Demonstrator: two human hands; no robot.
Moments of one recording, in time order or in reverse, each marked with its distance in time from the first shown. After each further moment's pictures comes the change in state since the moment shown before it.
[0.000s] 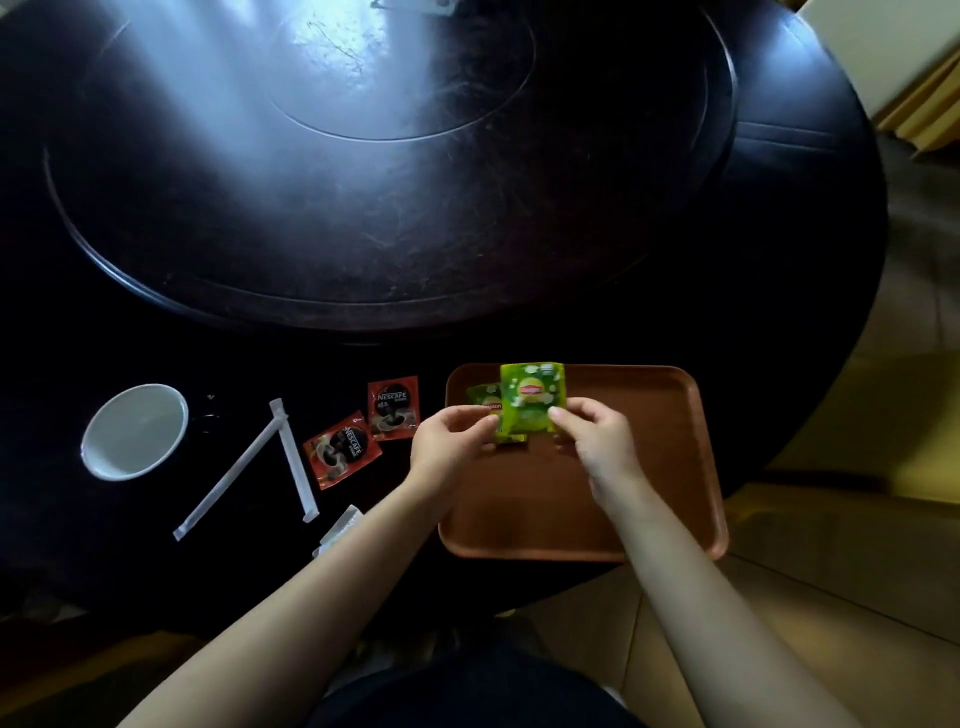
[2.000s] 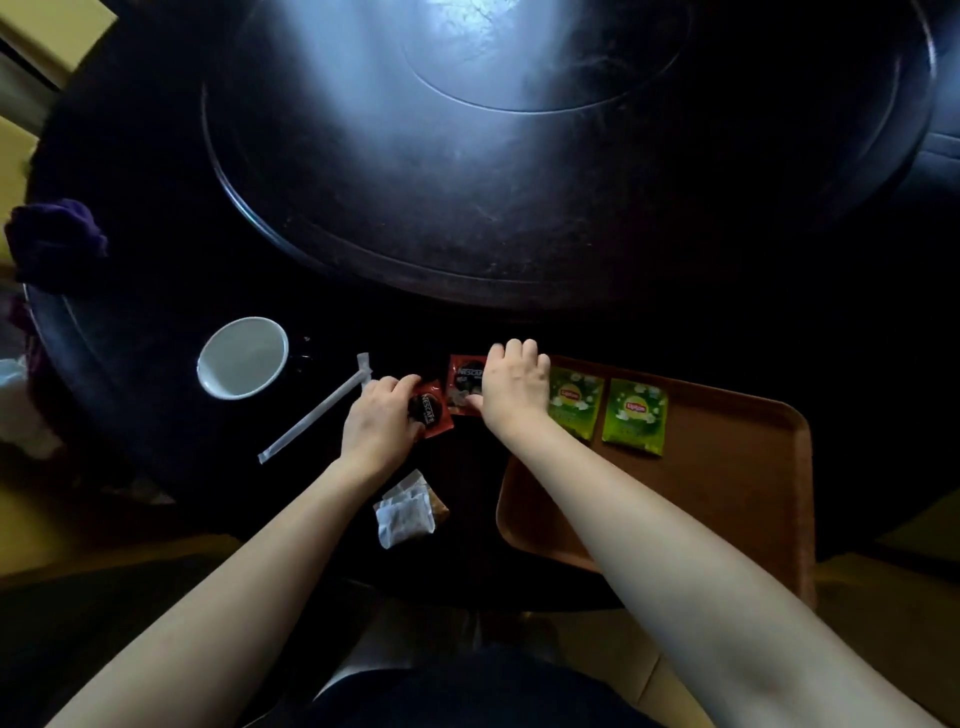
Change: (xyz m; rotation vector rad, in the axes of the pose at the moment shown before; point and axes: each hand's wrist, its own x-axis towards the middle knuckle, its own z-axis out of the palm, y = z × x) left_hand 0.018 -0.026 -0.133 1.108 0.310 0.257; right_hand 0.021 0.000 0.156 -1.456 -0.245 -0.614
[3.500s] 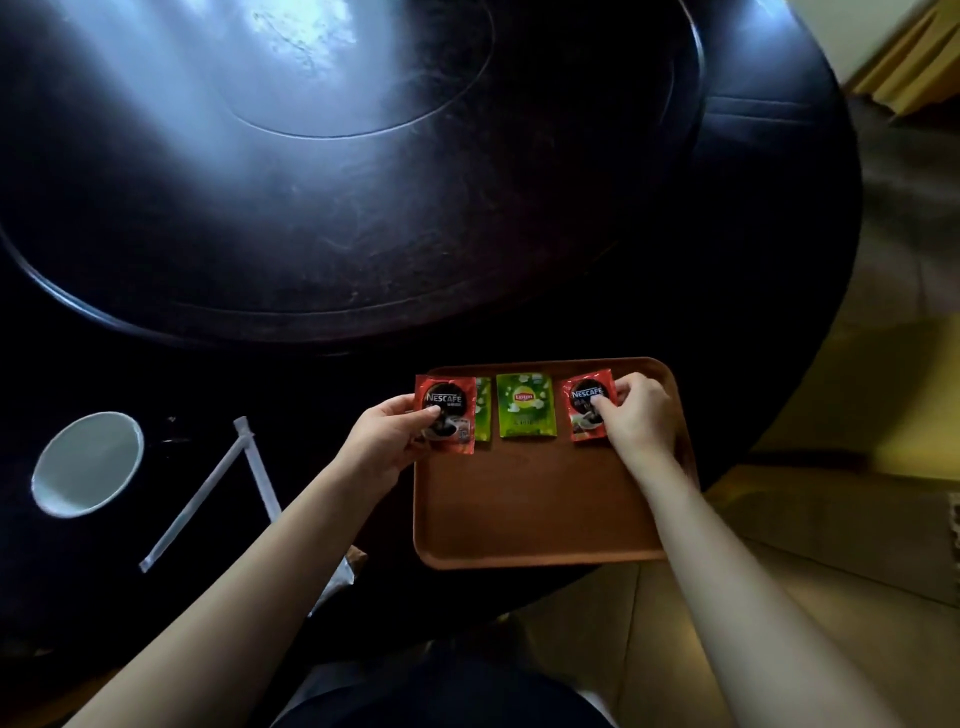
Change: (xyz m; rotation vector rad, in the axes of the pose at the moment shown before) left_hand 0.010 0.116 0.007 -1.275 -0.521 -0.358; right_hand -0.090 0.204 -0.010 0.484 0.361 0.683
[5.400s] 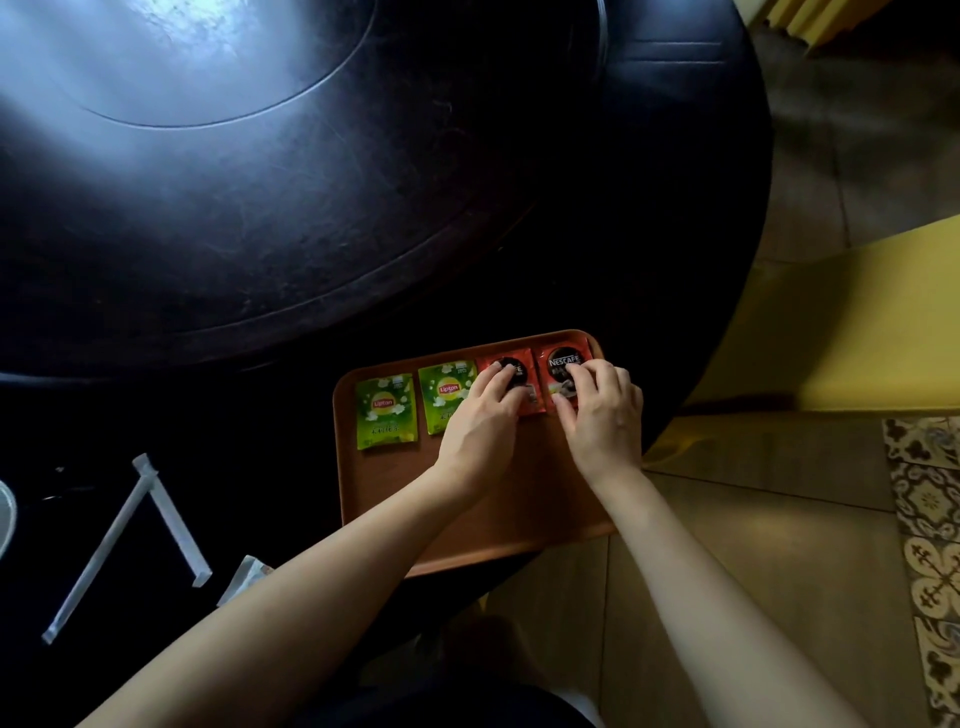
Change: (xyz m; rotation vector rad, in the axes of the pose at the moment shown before) left_hand 0.028 -0.062 0.142 1.408 -0.152 0.846; right_hand -0.017 0.050 -0.015 -0.260 0.093 -0.268
